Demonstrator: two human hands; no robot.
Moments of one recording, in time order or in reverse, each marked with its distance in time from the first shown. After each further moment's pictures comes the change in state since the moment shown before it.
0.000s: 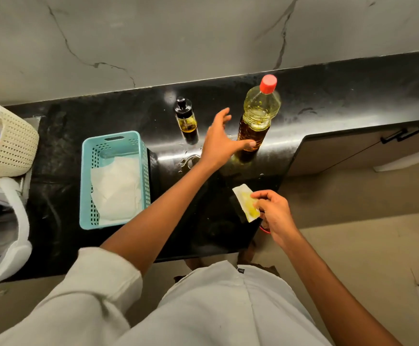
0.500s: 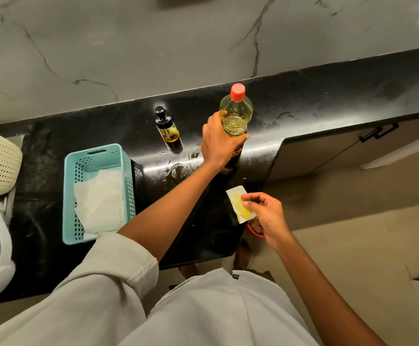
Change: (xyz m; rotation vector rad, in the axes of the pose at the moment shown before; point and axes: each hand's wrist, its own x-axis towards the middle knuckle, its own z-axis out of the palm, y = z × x) left_hand 0.024 0.024 0.057 0.195 0.224 0.060; right_hand -0.005 -0.002 -0.028 0.150 -0.024 -0.105
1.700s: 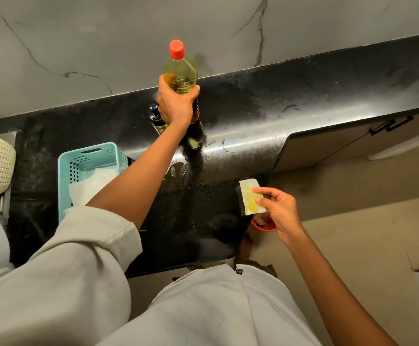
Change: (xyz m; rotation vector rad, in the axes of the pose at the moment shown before) left_hand 0.101 -0.021 -0.069 -0.118 0.331 -0.251; right_hand 0.038 0.004 -0.025 0.008 0.051 0.036
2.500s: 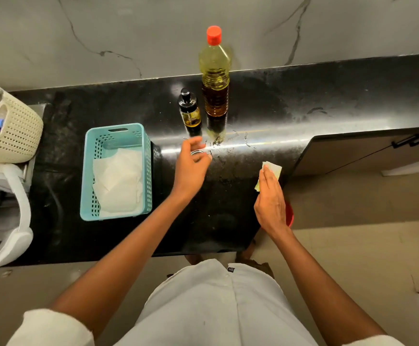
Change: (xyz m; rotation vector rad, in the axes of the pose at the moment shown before) left_hand -0.147 -0.076 -0.108 -0.151 -0.394 -0.125; right_hand 0.041 0.054 0.048 -1.130 0.073 -0.772
